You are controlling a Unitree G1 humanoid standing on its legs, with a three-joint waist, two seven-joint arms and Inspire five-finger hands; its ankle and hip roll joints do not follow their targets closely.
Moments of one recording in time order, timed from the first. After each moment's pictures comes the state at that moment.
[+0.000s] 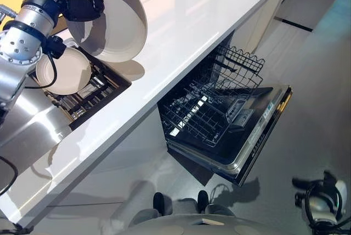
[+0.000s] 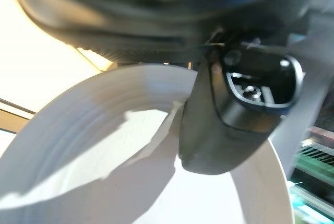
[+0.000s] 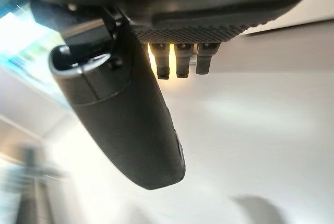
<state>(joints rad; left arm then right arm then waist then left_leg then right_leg) -0.64 1.19 -0.21 0.01 -0.41 0.03 0.09 0.09 -0.55 -0.12 0.56 0.22 -0.05 -0.60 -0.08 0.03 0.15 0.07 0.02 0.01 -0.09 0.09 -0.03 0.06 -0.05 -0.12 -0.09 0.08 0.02</state>
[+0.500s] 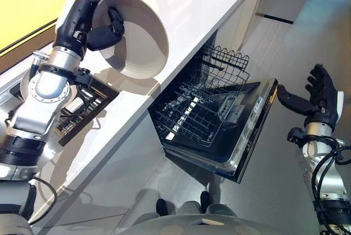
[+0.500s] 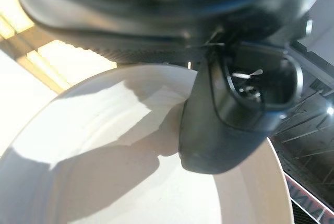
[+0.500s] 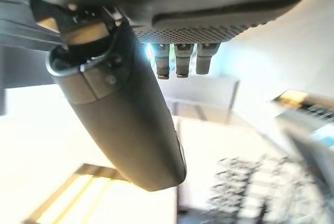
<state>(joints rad) -0.45 0.89 -0.11 -0.04 -0.39 -0.05 0.09 0.02 -0.59 -0.16 -0.03 0.36 -0.14 -0.38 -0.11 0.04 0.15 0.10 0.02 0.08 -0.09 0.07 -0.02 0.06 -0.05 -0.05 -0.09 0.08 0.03</state>
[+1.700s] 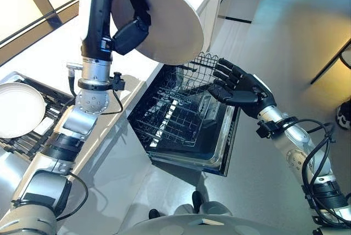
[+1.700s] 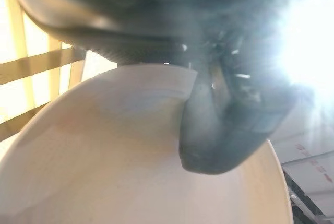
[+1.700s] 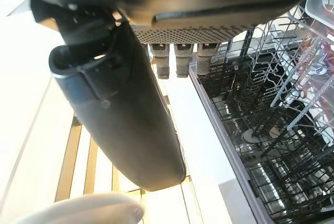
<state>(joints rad) -0.54 0.66 -0.28 0.11 0.01 -0.51 0.45 -0.10 -0.61 0.02 -0.15 0.77 0.19 0.18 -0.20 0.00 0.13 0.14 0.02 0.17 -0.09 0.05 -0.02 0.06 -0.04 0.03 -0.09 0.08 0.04</state>
